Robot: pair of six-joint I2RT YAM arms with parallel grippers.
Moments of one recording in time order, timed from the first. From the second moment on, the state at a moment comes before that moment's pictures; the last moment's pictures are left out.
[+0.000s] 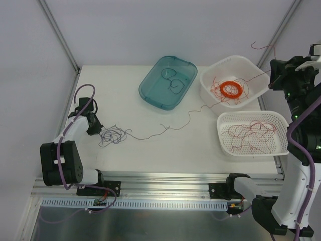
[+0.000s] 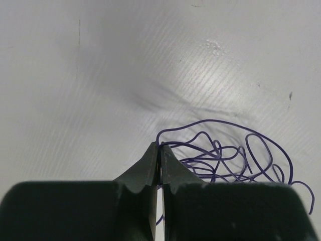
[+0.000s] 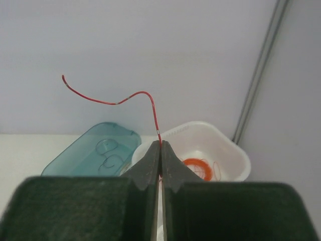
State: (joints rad) left arm 0.13 1.37 0.82 -0.59 -0.13 -0.43; right arm -0.03 1.03 1.89 -0.76 -0.10 0.05
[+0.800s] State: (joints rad) left arm 0.23 1.49 0.88 -0.59 -0.20 -0.44; right arm -0.03 0.96 1.97 -0.47 0.22 -0.20
